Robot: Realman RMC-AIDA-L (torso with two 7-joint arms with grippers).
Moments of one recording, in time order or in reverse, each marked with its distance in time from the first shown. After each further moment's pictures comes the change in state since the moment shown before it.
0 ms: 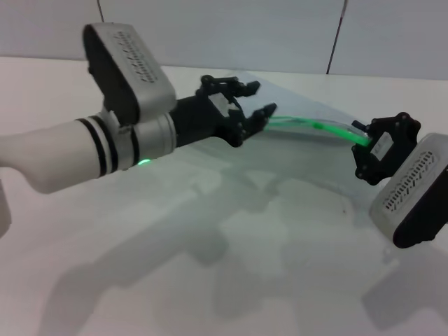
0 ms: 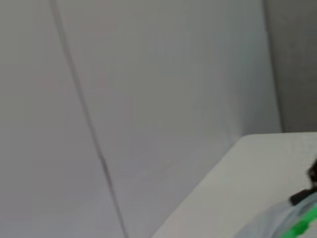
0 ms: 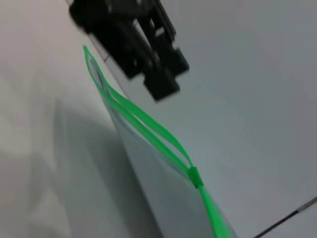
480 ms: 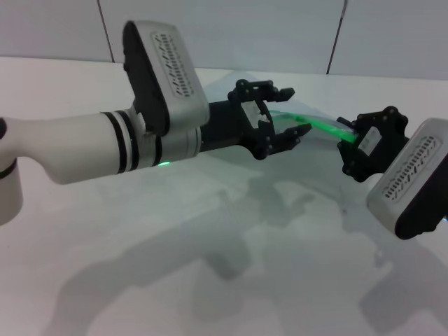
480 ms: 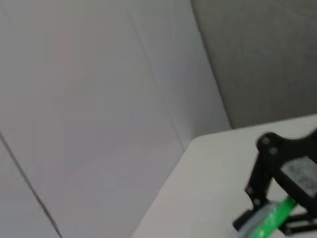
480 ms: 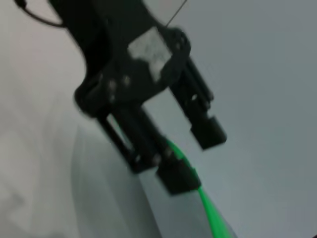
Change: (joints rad) left arm -0.038 -0.005 0.015 -0.056 0.168 -0.055 -0.035; right arm 0.002 0.000 0.022 -0.082 0.055 -0.119 0.002
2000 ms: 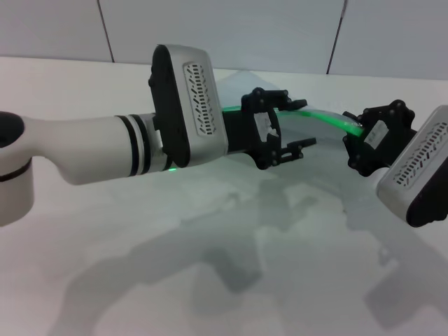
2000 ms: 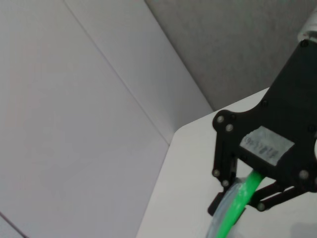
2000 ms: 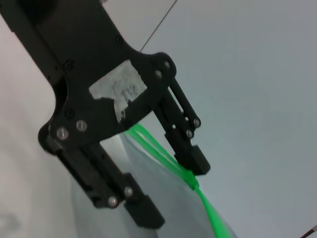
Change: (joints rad) left arm -0.039 -0.021 -0.009 0.049 0.050 -0.017 0.220; right arm 0.003 0.003 0.048 -0.022 0.024 -0.057 0.002
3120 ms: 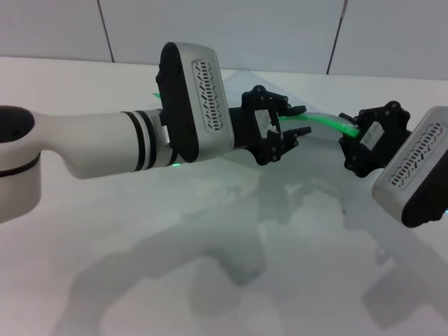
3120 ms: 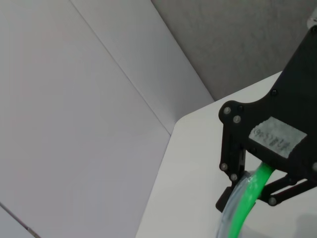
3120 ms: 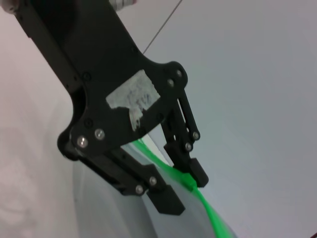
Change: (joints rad) left arm -0.042 -0.002 0.004 0.049 -0.006 0.032 0.012; right arm 0.015 0.000 -0.006 0.014 0.000 0.000 0.000
